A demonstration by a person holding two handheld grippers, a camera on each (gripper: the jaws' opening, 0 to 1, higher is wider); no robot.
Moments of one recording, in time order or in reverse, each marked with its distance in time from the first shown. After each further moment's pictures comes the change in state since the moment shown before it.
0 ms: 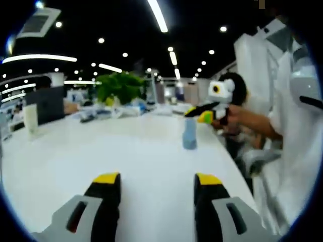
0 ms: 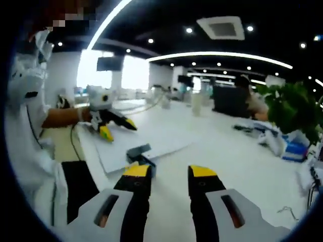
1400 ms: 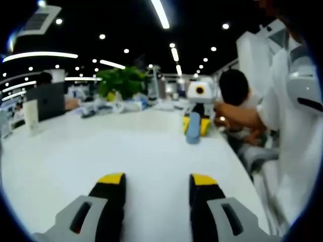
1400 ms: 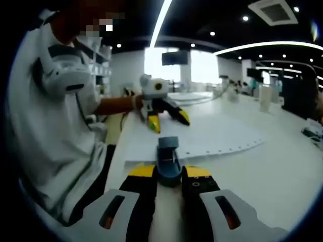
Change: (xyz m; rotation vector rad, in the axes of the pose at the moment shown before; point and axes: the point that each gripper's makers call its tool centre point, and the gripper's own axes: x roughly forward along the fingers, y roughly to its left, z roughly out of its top) left arm 0.000 0.002 -0.006 -0.004 0.029 0.013; right arm 0.045 0.038 -0.028 -0.066 0.097 0.538
